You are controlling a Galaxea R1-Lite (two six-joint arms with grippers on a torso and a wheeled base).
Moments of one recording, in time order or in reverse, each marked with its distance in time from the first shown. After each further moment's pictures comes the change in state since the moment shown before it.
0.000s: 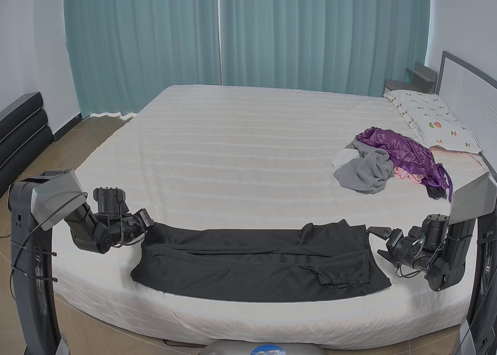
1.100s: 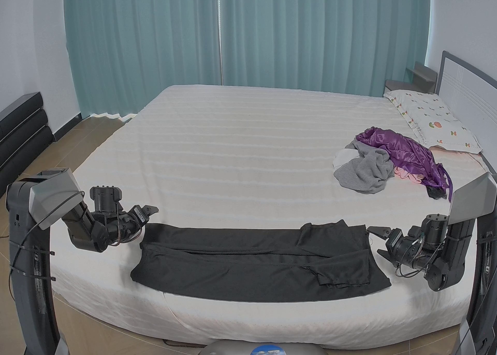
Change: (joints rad) left arm 0.018 -0.003 -0.003 -0.009 0.048 -0.104; right arm 0.002 0.004 -0.006 0.000 -0.004 -0.002
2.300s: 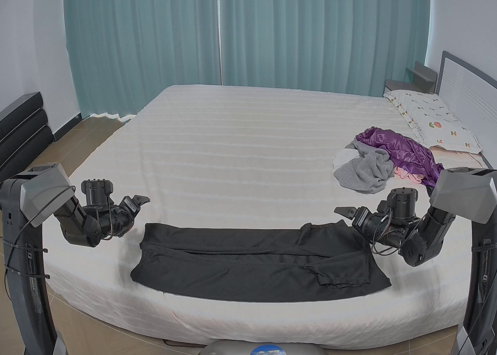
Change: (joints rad) left arm 0.035 -0.046 0.002 -0.002 -0.020 -0.148; right arm 0.203 -0.062 -0.370 0.417 -0.164 -0.117
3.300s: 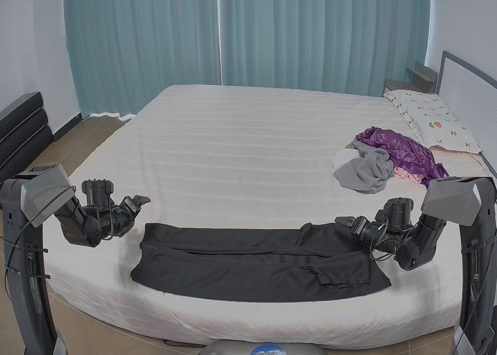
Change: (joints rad) left arm -0.001 0.002 -0.002 0.000 0.003 0.004; right arm -0.034 0.127 -0.051 -0.031 0.017 -0.029
